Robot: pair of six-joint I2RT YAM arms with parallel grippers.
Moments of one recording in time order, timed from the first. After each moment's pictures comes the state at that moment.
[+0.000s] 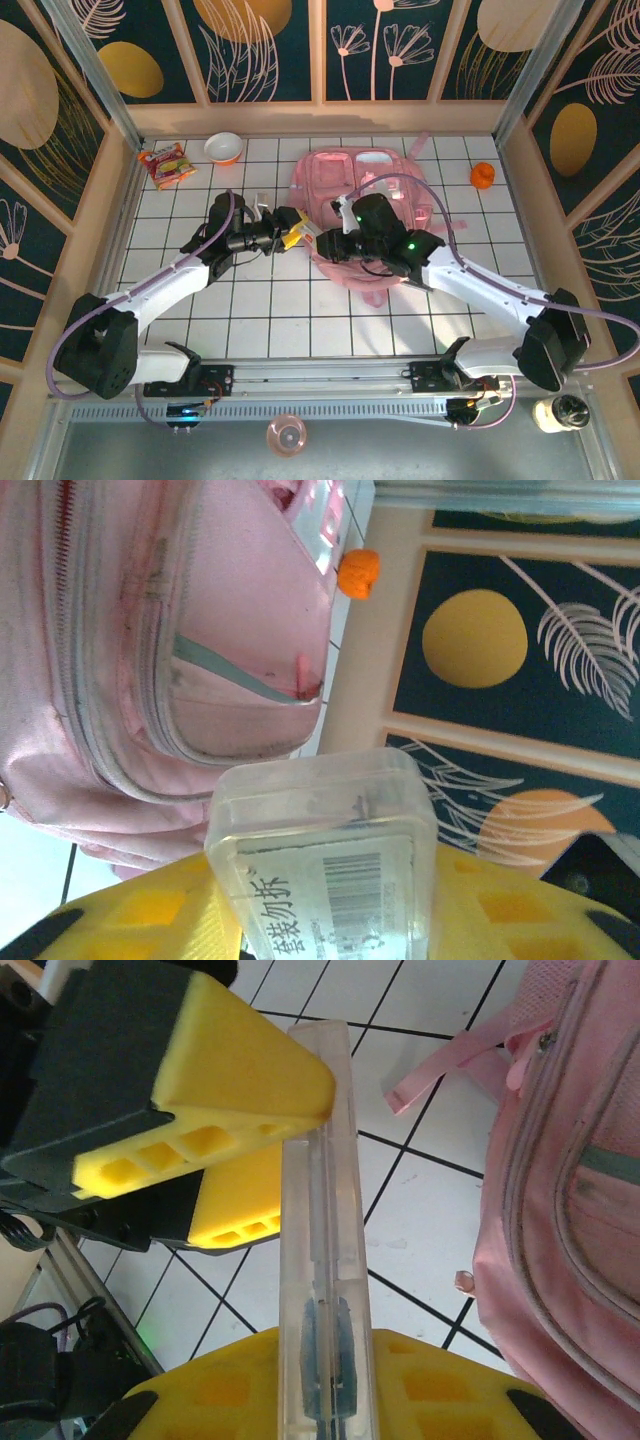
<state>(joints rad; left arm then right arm) -0.47 1.32 0.74 0.18 0.61 -1.40 0.81 1.28 0.98 -0.31 -0.24 0.53</state>
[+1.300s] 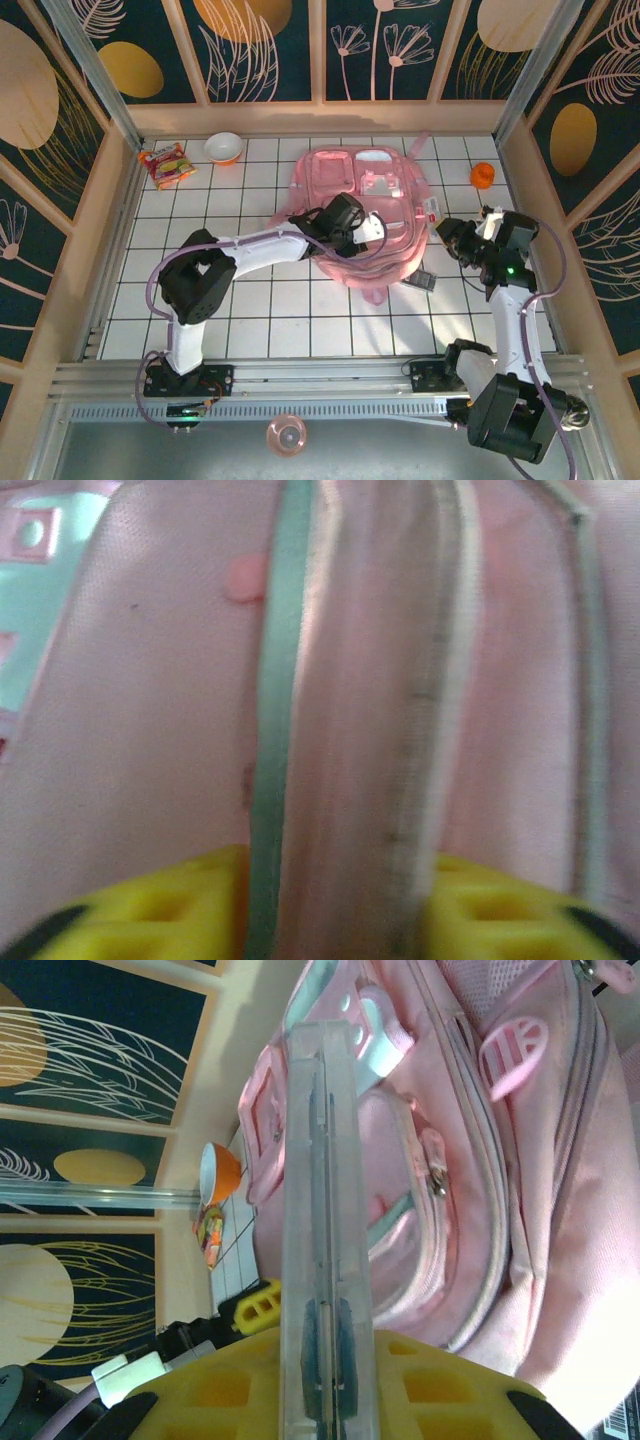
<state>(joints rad) -0.89 1.96 1.38 -0.22 0.02 0.51 -0.26 0.90 0.61 -0.32 -0.79 0.77</state>
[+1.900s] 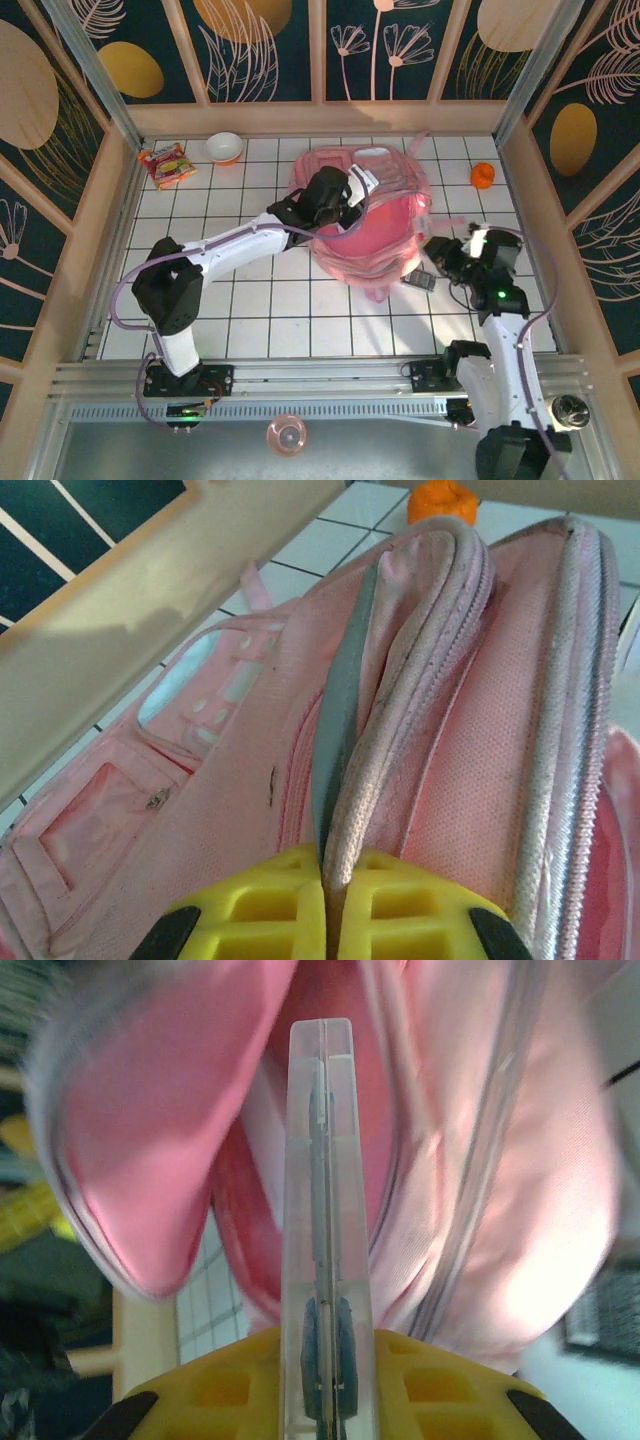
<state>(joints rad) -0.84 1.81 1.43 -0.09 -0.07 0.18 -0.05 0.71 0.51 -0.42 -0.63 0.82</state>
